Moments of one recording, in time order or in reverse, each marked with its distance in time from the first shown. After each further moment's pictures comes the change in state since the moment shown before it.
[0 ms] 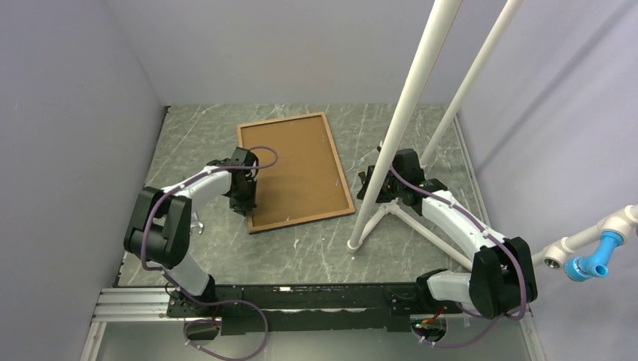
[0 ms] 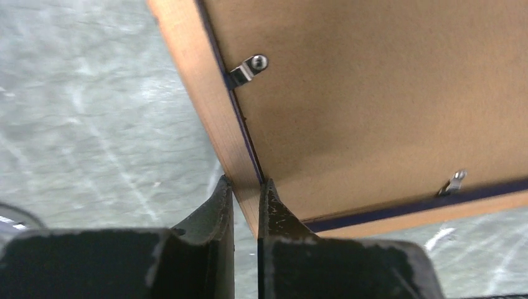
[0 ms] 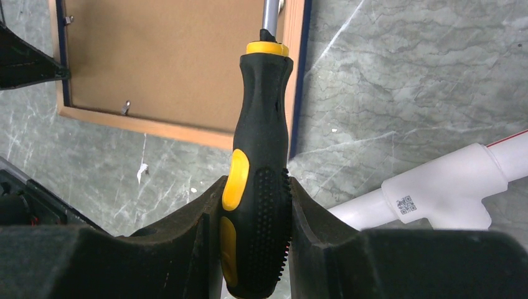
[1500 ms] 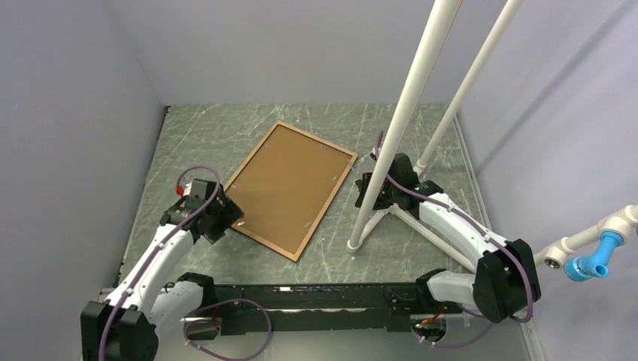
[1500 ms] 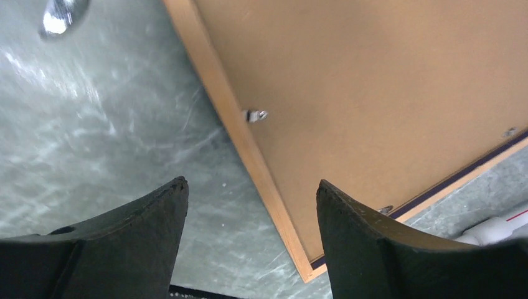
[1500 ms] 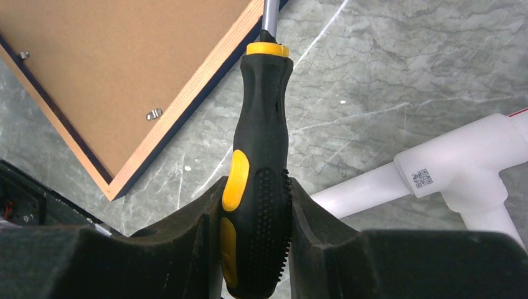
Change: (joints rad) left arm 0.121 -0.722 -0.311 -0.081 -0.150 -0.600; right arm 0.082 -0.023 0.002 -0.085 0.072 -0.003
